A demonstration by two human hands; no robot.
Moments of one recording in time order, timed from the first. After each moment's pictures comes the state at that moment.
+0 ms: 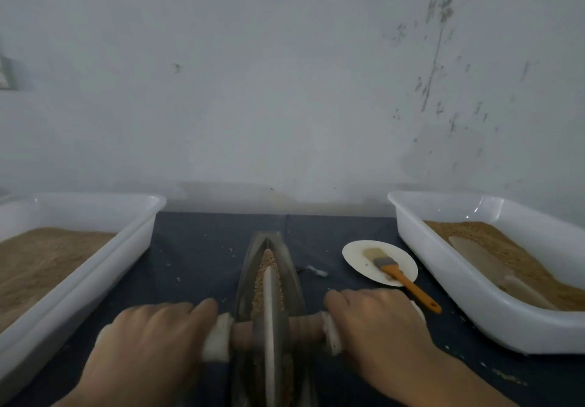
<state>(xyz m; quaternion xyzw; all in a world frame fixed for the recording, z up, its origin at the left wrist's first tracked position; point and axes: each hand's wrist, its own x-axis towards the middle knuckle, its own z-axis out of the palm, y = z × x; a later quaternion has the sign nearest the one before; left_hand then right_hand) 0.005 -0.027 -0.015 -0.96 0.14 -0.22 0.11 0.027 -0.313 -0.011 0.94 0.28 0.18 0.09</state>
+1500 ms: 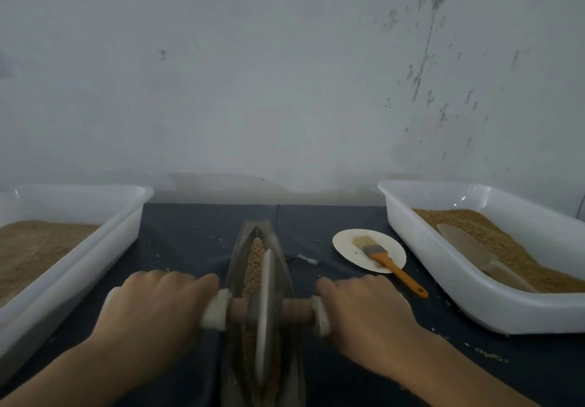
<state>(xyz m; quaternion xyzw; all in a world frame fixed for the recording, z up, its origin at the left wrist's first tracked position) 0.018 -0.032 -0.011 -0.96 0.14 -0.20 0.17 0.034 -0.318 -0.017 0.96 0.26 0.11 0.04</state>
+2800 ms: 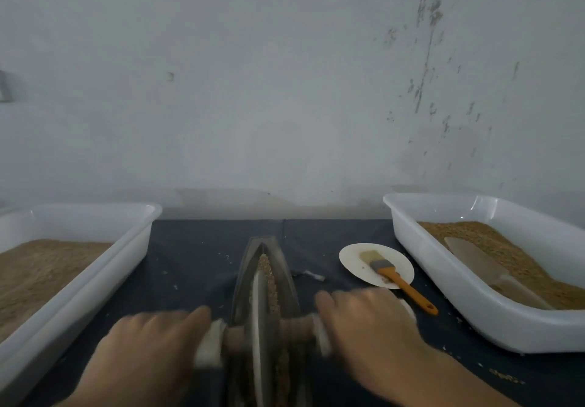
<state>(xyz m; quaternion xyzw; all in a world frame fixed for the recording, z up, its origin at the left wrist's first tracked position) 0.010 -0.024 -0.022 -0.96 0.17 -0.23 0.04 0.028 -0.304 -0.001 0.96 0.26 0.11 0.07</state>
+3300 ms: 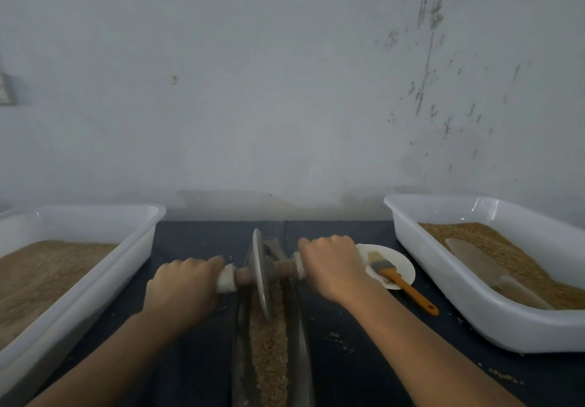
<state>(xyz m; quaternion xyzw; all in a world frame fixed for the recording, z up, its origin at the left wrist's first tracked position) 0.077 -0.034 -0.010 -0.98 0.06 -0.19 0.07 0.111 -0.273 0.014 0.95 0.21 0.21 0.11</state>
